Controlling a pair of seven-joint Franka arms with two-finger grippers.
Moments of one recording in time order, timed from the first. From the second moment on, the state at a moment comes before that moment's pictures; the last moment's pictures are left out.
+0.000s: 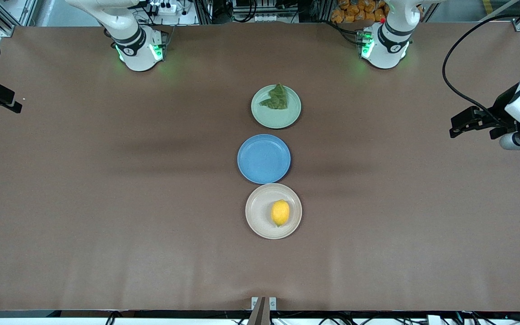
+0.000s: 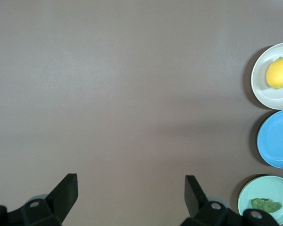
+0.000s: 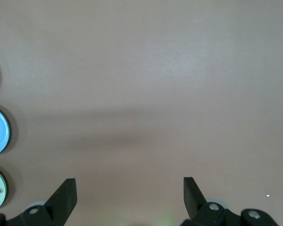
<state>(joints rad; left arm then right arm) 0.04 0.09 -0.13 -1.51 -0.02 1.60 -0.05 0.00 0.00 -0.11 -1.48 0.04 1.44 -0.07</state>
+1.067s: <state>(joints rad) 0.04 0.11 -0.14 -1.51 -0.02 1.61 -0.05 0.00 0.00 -0.11 -1.48 0.04 1.44 -0.07</state>
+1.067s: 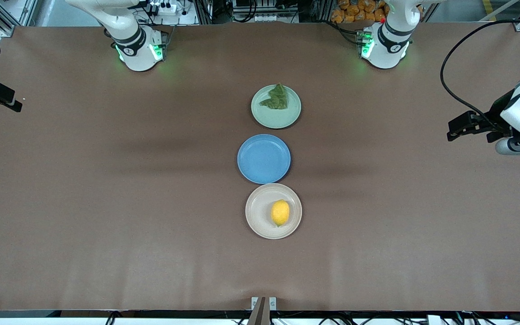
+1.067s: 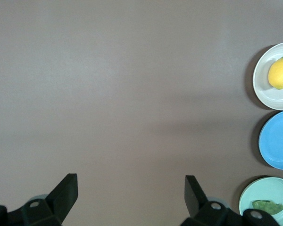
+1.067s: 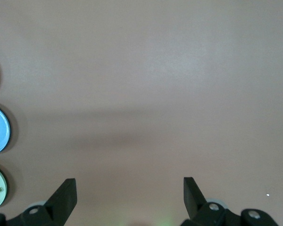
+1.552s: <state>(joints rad) -0.01 0.20 -0.14 -1.52 -0.01 1.67 -0.05 0.00 0.00 -0.11 -1.48 0.04 1.44 -0.07</state>
